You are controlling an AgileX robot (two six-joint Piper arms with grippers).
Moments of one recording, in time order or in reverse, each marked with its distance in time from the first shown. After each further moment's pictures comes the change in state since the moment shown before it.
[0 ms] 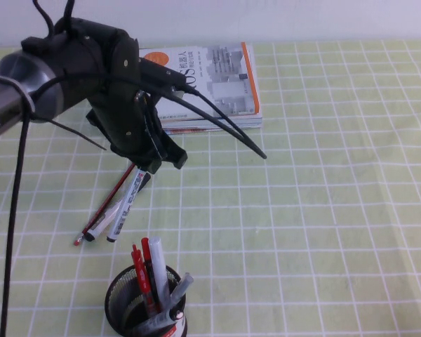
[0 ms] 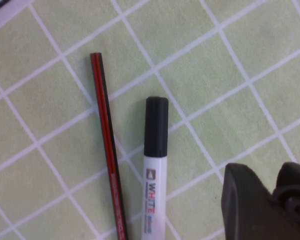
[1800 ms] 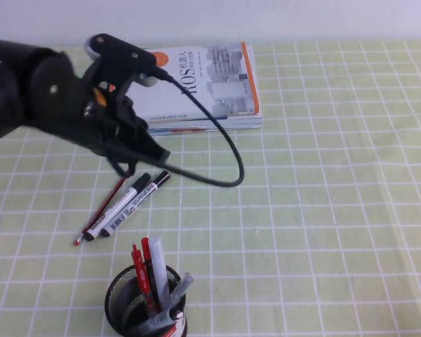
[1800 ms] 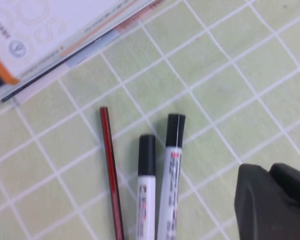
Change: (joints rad) right arm 0.000 0.000 0.000 0.000 0.000 0.000; left arm 0.017 -0.304 0.316 -0.089 -0.334 0.087
